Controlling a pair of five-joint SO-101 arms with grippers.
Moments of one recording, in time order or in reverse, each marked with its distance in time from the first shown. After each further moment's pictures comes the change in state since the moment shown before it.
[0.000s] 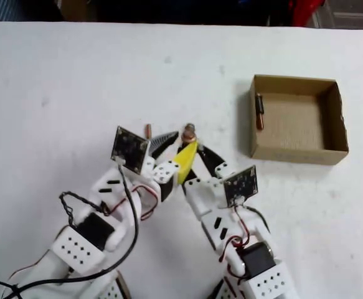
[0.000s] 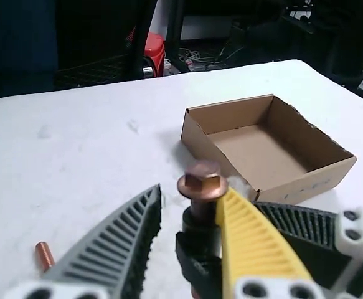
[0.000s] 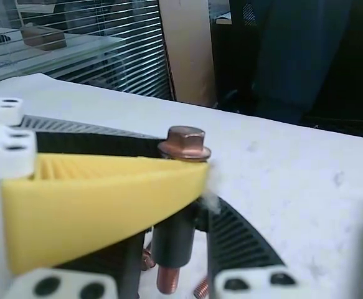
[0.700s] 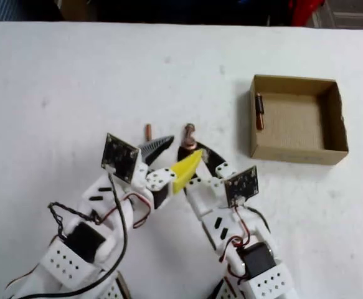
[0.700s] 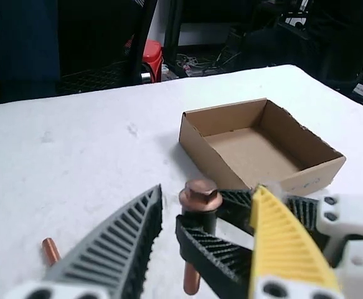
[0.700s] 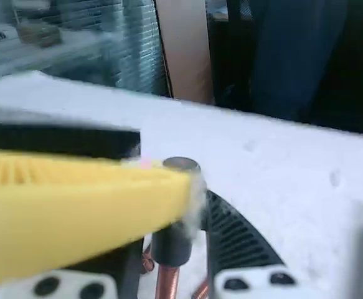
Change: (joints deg) left arm 0.0 -11.8 0.1 10.6 -0.2; right arm 0.1 -0.1 0.0 -0.1 0.0
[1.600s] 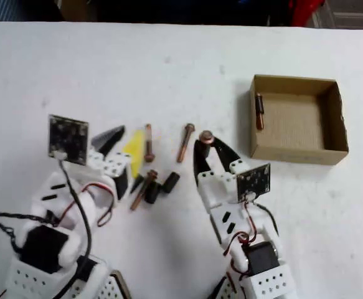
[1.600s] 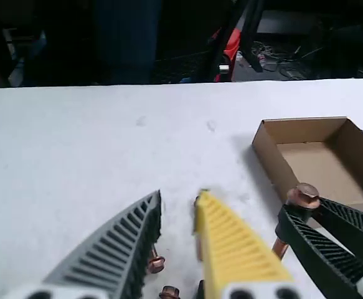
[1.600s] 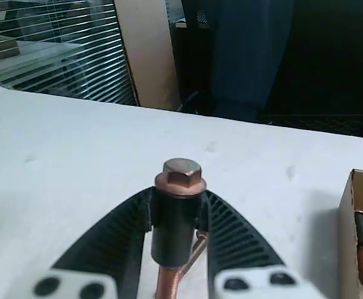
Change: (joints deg) left arm -15.4 -0.4 -24.4 32.9 -0.1; right arm 6.9 0.0 0.4 0.0 0.0
